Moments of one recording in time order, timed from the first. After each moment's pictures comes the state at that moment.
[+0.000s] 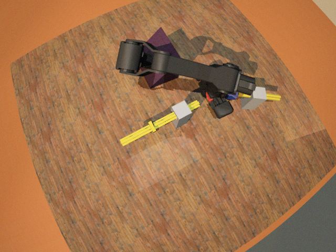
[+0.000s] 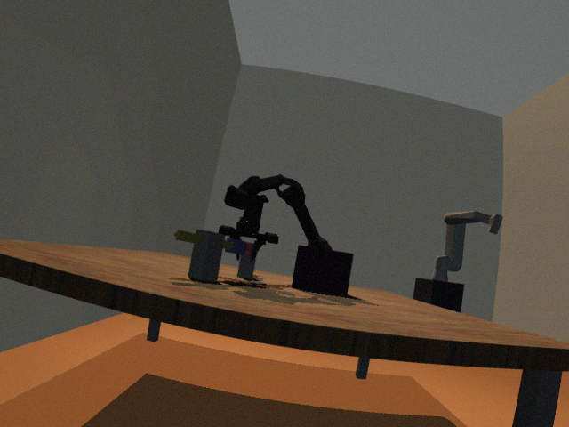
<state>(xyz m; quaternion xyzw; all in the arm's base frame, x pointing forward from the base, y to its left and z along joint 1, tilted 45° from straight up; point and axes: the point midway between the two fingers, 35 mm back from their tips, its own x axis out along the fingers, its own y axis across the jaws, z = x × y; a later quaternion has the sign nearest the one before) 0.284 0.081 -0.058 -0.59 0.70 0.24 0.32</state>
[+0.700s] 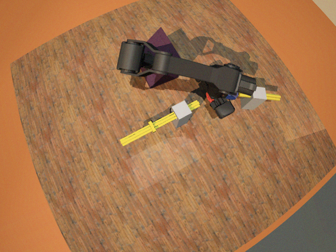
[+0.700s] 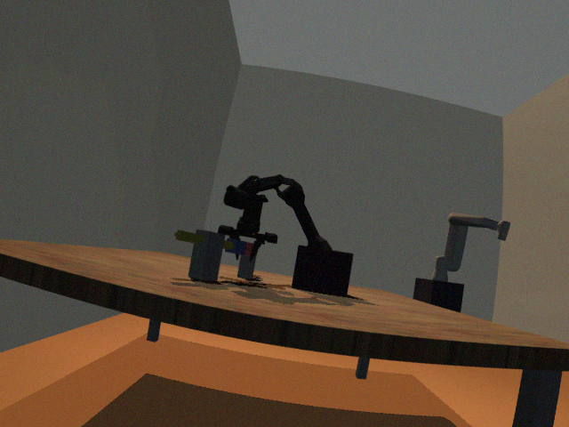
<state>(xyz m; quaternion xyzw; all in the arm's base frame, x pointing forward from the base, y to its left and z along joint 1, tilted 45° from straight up) 0.286 0.081 -0.058 -0.60 0.70 0.26 0.30</state>
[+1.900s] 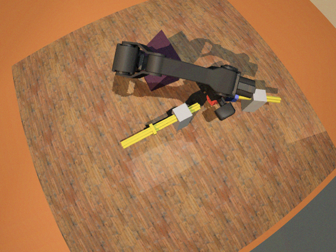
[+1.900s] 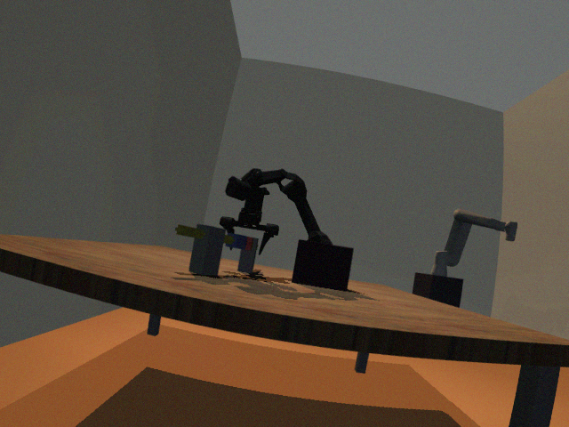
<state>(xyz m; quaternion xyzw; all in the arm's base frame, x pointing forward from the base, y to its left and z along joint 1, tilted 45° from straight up) 0.286 0.088 -0.049 -0.59 0.69 0.28 0.32</state>
